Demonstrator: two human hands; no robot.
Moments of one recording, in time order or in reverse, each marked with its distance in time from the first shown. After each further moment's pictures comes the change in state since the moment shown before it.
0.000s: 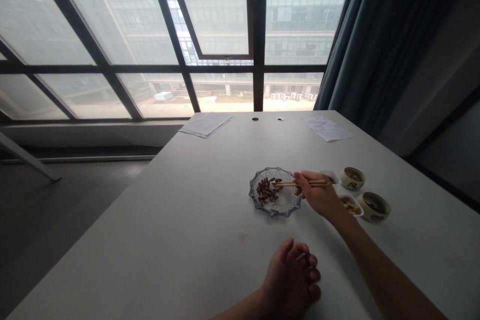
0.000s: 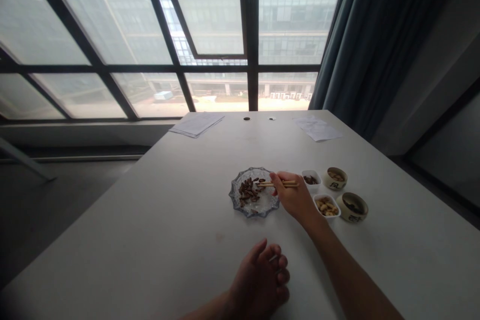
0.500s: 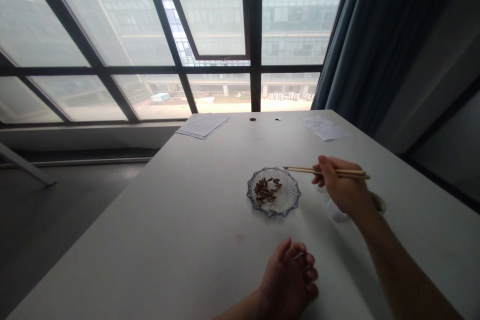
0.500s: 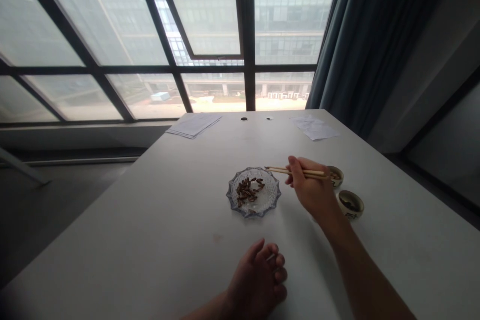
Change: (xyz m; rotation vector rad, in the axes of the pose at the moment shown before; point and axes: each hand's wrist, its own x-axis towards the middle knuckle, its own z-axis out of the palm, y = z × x) left_hand -0.001 0.001 0.000 -0.002 0.009 0.000; right_hand -0.006 -0.033 -0.048 -0.032 0.321 -0.010
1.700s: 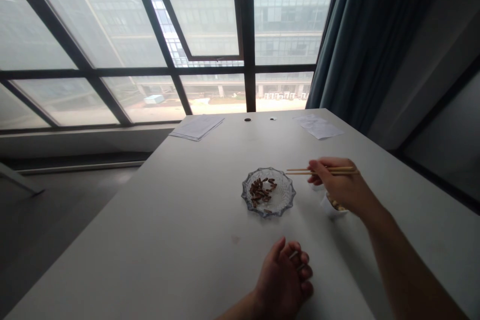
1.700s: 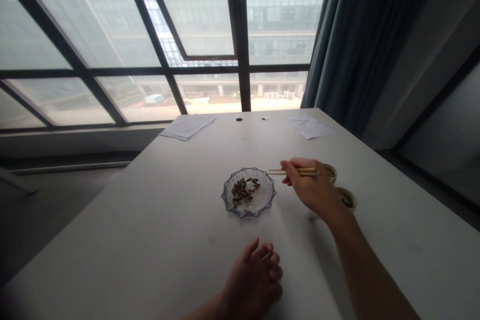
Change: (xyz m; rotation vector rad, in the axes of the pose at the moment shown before) left_hand -0.001 0.001 0.002 -0.005 0.001 0.002; right_hand 0.007 -0.005 -0.020 0.019 -0.204 0.095
